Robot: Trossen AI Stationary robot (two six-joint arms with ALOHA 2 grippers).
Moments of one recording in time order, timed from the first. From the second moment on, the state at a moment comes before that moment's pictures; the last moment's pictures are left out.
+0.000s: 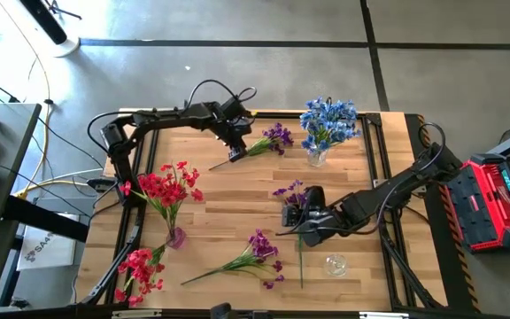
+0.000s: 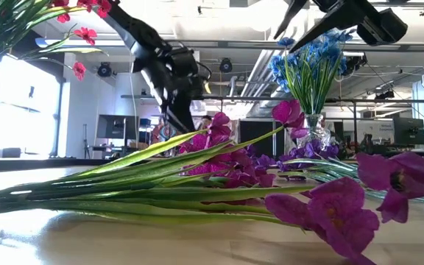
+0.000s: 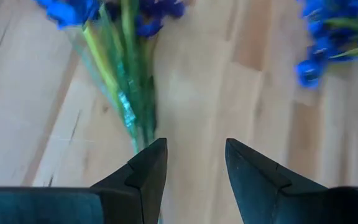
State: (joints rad) left arm 0.55 1.85 1.29 -0.56 0.34 0.19; right arm 0.48 1.53 1.20 -0.66 0.60 1.80
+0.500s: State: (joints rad) left arm 0.55 1.86 1.12 -0.32 0.25 0.18; right arm 0.48 1.53 1.20 -0.67 0.59 1.83
